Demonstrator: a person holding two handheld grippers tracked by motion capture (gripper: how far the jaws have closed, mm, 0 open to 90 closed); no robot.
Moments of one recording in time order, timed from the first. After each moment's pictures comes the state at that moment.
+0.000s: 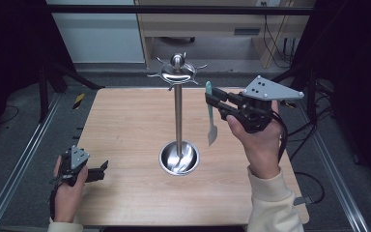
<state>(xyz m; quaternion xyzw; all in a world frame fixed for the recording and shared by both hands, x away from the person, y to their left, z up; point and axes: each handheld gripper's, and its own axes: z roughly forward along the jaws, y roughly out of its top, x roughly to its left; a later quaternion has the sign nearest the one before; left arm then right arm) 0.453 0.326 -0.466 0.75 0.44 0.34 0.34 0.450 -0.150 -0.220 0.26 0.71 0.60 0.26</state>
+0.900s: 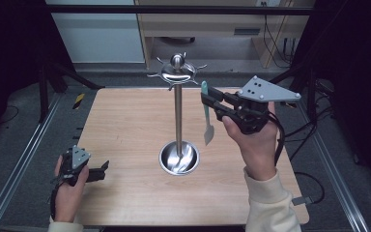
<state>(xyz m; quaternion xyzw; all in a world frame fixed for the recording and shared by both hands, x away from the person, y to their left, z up) 0.454 0.324 -0.466 0.76 0.44 0.34 0.34 0.446 -0.141 -0.216 0.25 0.71 0.61 0.26</state>
